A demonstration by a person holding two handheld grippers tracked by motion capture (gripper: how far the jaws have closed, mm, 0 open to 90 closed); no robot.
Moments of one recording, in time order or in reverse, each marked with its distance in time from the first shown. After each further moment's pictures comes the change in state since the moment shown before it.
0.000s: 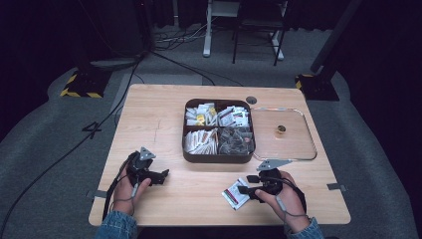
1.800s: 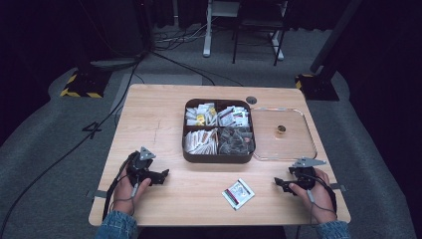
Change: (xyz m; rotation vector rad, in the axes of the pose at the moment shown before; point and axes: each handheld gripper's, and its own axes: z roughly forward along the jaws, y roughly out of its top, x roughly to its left) left arm 0.000 0.000 0.000 -0.001 0.000 -0.002; right arm -0.104 -0.060 -0.030 -0.012 -0.312 0.012
